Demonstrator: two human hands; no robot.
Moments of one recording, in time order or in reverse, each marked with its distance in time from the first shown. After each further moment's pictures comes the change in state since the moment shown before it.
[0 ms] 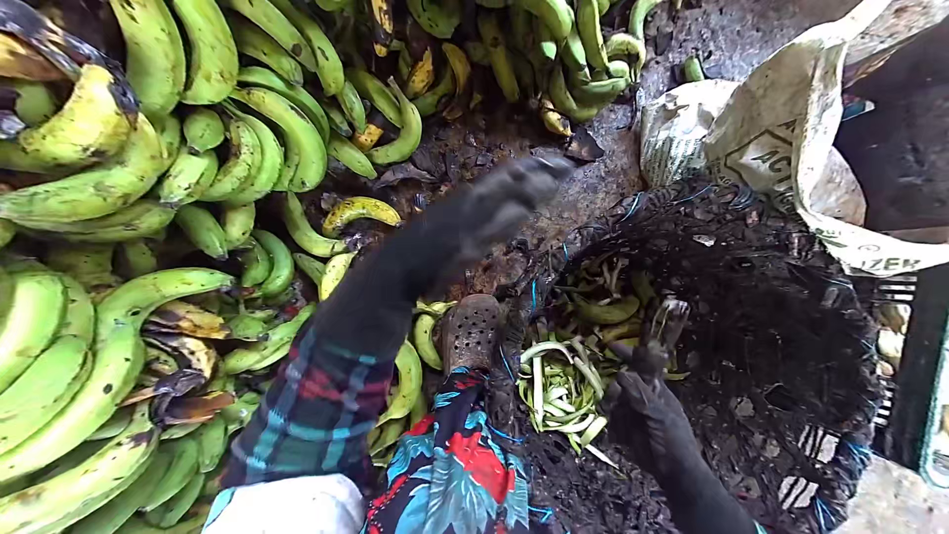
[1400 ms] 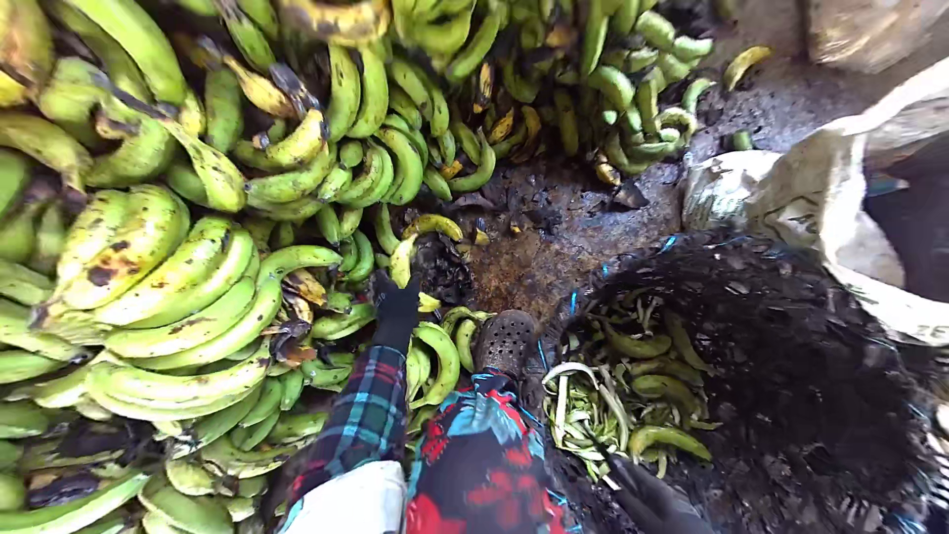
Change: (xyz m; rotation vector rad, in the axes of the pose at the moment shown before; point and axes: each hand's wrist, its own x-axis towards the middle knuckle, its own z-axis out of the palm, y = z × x) left_hand -0.098 -0.211 -0.051 0.310 1.008 -0.758; right_hand -0.063 0.015 -0.058 -1.113 -0.330 0.356
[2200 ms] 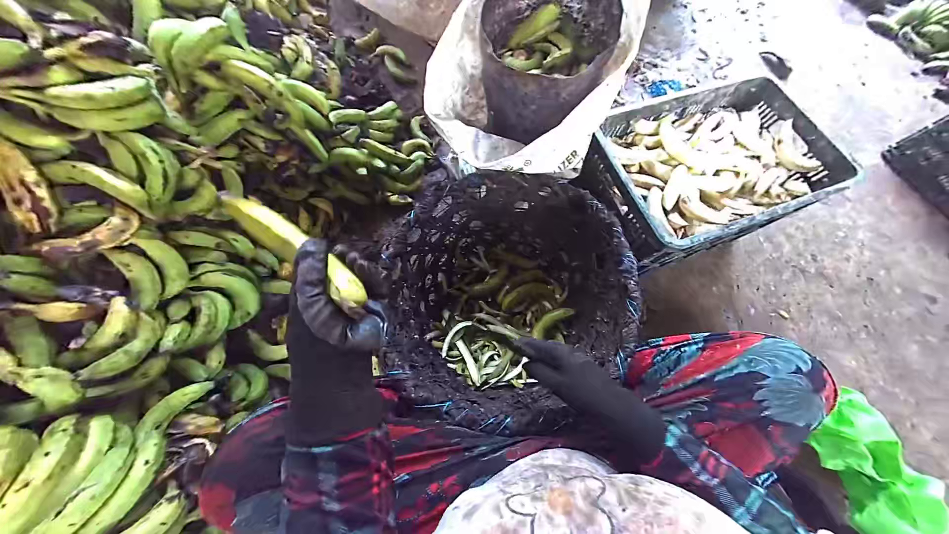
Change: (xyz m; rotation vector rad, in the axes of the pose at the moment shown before) left_hand -0.300 0.183 -0.035 -1.308 -0.977 0.405; right_hand -0.100 0.031 0.012 0.282 0.466 -0.371
